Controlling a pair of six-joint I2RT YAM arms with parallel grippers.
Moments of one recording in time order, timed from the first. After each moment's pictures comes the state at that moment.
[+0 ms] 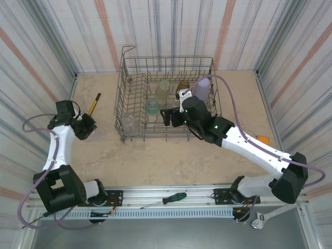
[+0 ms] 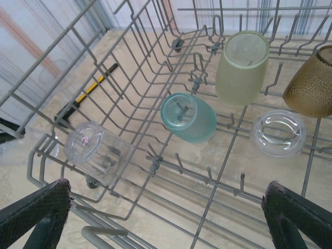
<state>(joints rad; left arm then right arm) 0.30 1.23 0.96 -0.79 0.30 -0.56 0.86 1.28 1.14 -0.34 0.21 0.44</state>
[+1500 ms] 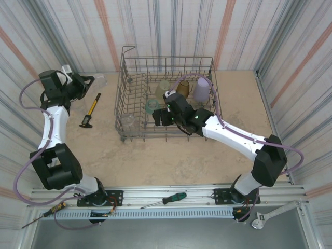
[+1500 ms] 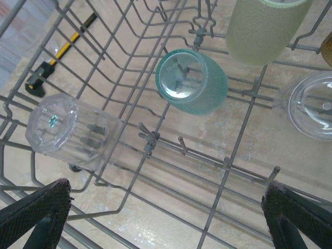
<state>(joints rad) 0.32 1.47 1.26 -0.17 0.78 -0.79 0.86 1.54 1.29 -0.43 0.16 0.49</state>
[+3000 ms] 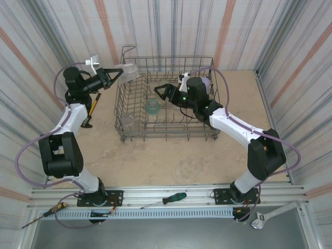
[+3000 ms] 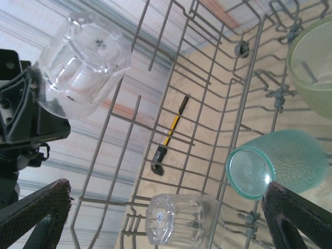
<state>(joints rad) 0.08 1.59 1.18 0.50 1.08 -1.02 0.60 1.60 1.21 0.09 -0.31 0.88</state>
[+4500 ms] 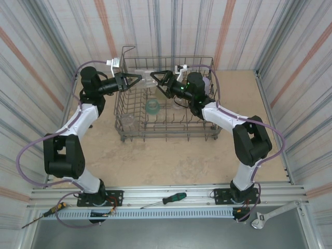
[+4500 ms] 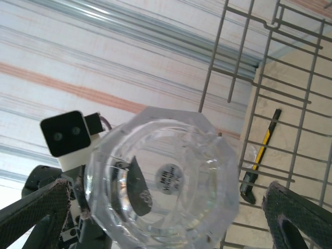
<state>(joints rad) -0.09 1.58 1.18 0.49 1.14 -0.97 0.55 1.80 1.30 0.54 -0.50 1.25</state>
